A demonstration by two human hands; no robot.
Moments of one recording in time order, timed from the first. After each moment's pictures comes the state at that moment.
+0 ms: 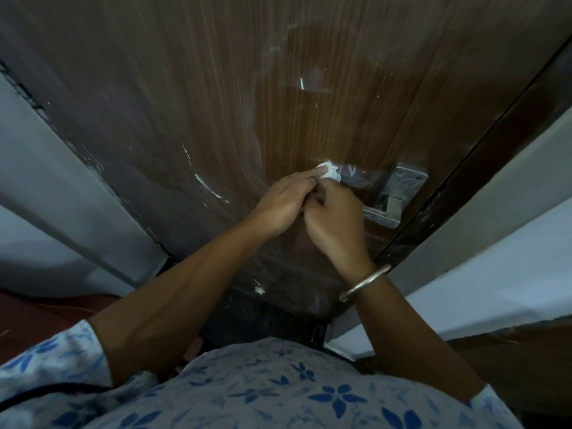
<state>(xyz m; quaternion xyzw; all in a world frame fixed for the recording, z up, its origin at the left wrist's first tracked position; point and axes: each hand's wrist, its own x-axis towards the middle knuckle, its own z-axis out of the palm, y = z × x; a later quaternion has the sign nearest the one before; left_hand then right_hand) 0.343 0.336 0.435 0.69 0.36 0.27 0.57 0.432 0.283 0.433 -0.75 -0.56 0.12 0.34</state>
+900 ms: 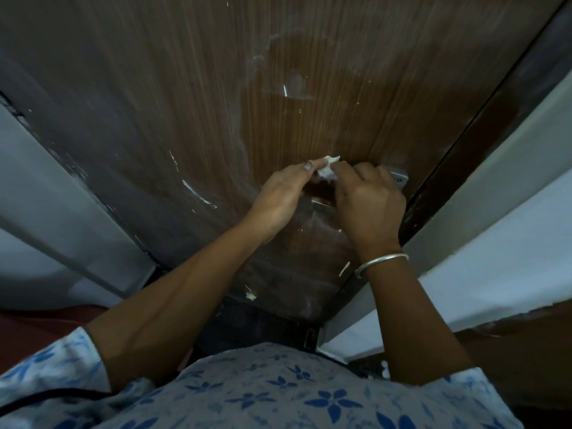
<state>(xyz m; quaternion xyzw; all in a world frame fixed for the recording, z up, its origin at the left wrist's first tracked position) 0.354 0.329 0.450 0.69 0.33 0.31 0.57 0.483 0.267 0.443 -0.72 -0.57 -0.30 0.23</state>
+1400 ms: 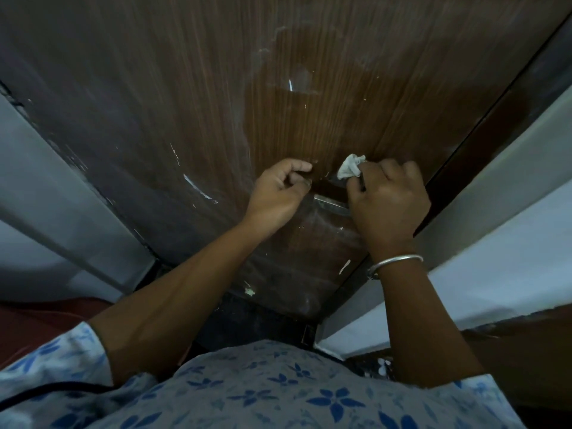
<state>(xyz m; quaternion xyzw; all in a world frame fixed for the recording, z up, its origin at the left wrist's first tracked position) 0.353 0.338 0.424 0.67 0.37 0.40 0.50 0.498 0.266 0.445 -0.72 -0.53 -0.36 0.27</state>
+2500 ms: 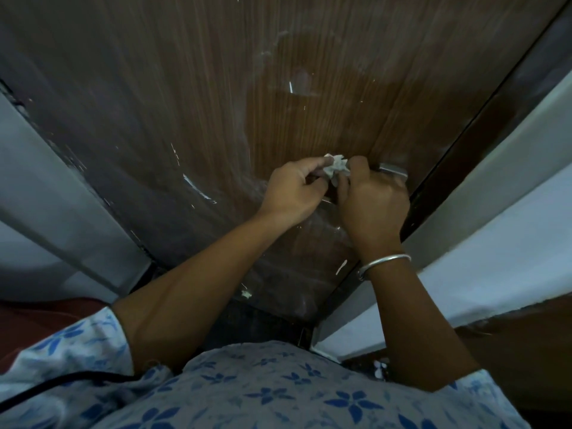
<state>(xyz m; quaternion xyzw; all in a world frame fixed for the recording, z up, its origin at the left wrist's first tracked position) 0.367 0.326 0.442 0.75 0.34 0.38 0.41 0.476 0.262 0.453 -0.77 -0.56 -0.26 0.19</state>
